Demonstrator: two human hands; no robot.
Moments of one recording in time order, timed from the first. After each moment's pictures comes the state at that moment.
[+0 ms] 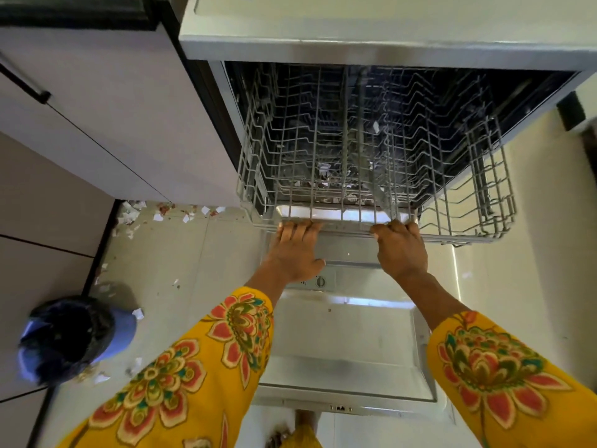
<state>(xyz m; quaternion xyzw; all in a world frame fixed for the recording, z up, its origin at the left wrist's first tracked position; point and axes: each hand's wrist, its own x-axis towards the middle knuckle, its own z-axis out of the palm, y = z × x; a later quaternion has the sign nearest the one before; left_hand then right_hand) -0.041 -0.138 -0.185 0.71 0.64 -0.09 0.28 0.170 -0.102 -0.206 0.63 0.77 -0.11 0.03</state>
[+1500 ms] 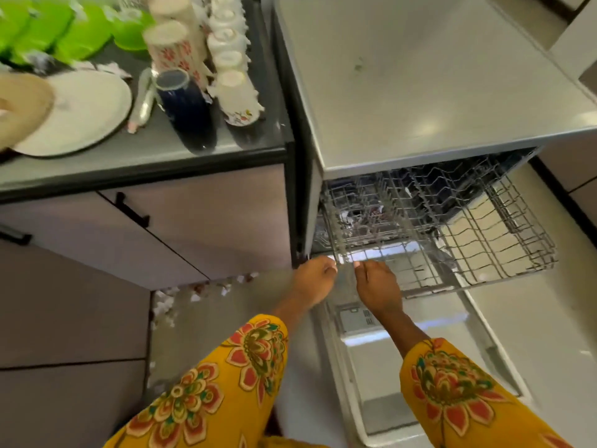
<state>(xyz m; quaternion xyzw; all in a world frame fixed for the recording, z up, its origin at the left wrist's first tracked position) -0.263 -0.096 -0.079 0.62 0.60 0.15 0.48 -0.123 -0.124 -0.099 0.77 0.57 -0.25 -0.15</state>
